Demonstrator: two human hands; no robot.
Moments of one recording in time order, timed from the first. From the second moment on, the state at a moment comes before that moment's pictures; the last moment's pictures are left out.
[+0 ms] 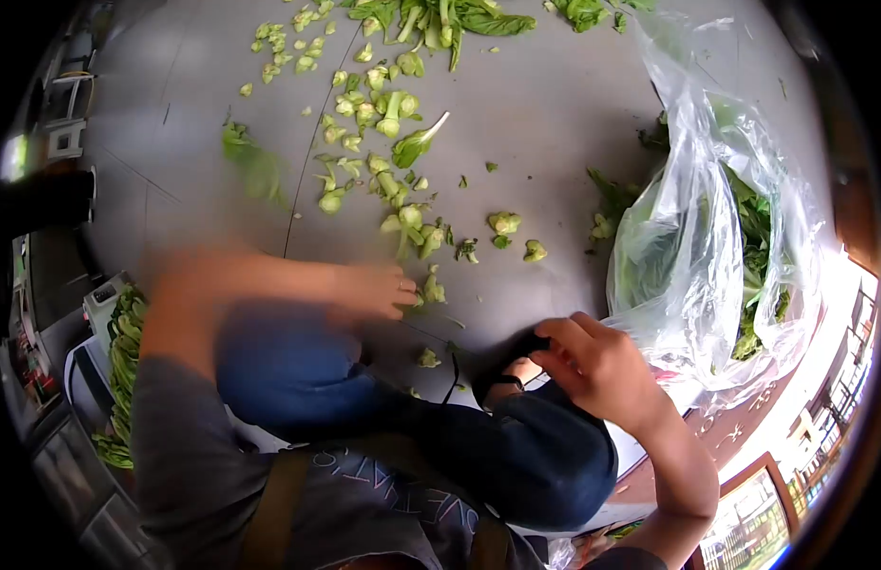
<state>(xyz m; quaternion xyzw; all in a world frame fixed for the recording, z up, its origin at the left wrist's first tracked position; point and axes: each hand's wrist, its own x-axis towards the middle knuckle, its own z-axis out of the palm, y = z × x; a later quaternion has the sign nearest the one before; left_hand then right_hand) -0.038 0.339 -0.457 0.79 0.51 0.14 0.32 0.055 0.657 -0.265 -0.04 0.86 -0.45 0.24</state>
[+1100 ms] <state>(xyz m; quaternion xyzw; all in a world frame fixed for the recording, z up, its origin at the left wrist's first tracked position) -0.234 0.153 -0.511 -0.35 0.90 0.27 0.07 -0.035 0.531 -0.538 0.54 0.61 -0.57 -0.08</state>
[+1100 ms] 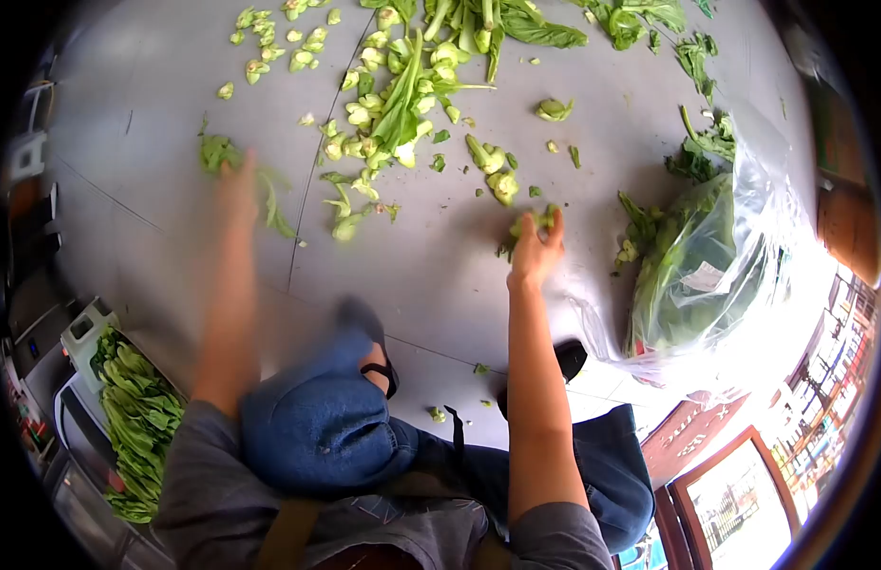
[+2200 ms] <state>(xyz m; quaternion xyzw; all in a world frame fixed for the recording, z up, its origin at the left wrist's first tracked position) -0.232 0.294 -0.506 -0.34 0.63 0.66 0.22 -0.357 0.554 -0.547 0.08 0.97 -0.18 0.16</state>
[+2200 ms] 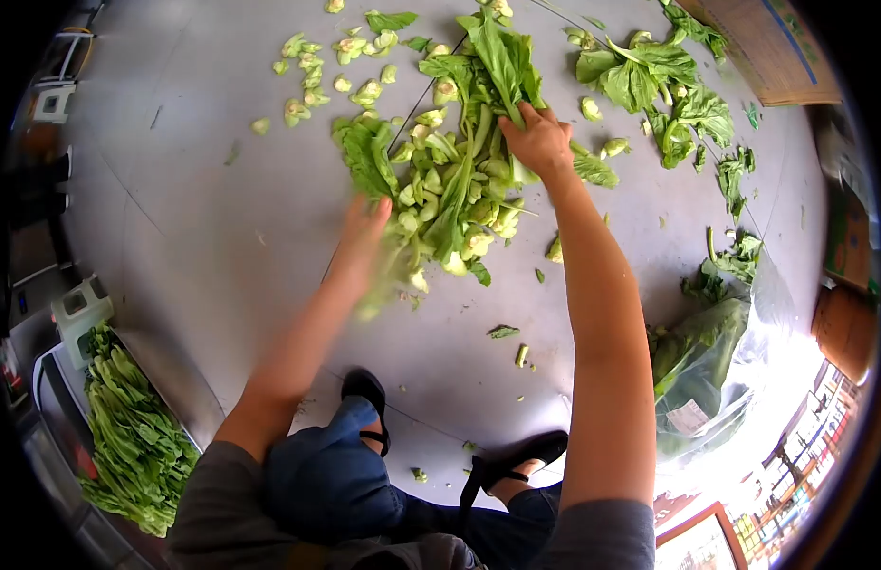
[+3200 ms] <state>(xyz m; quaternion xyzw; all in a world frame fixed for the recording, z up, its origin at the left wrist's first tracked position) -0.097 0.580 -0.163 0.24 0.36 0.88 0.21 -0.051 0.654 -0.152 0.06 0.62 -0.69 -0.37</state>
